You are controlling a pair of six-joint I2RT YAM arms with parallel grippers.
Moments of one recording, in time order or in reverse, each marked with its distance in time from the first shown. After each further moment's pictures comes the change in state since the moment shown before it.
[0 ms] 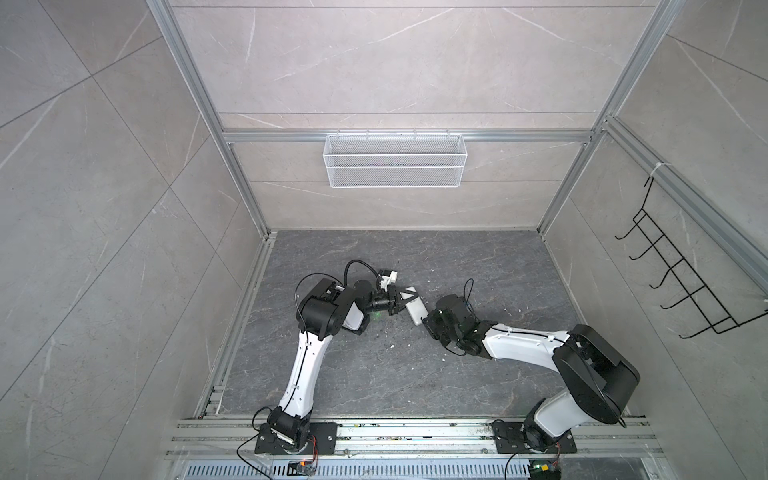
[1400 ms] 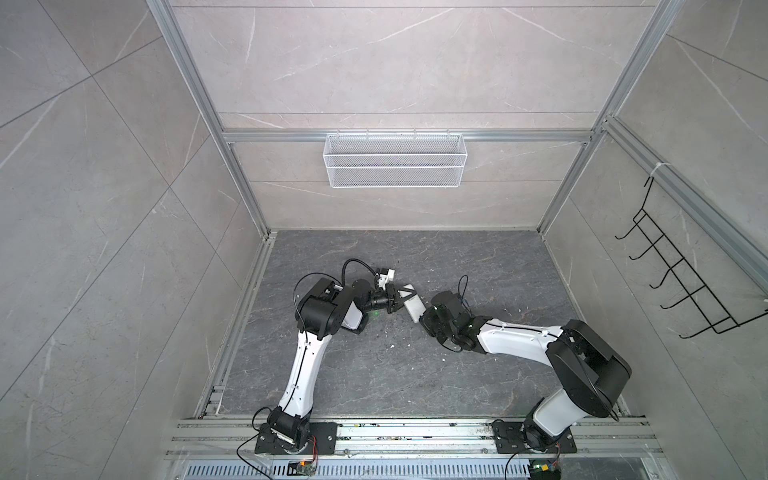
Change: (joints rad) left arm 0.011 -0.003 0.000 -0.001 -0.025 0.010; right arm 0.005 0.048 0.069 -0.047 0.004 -0.033
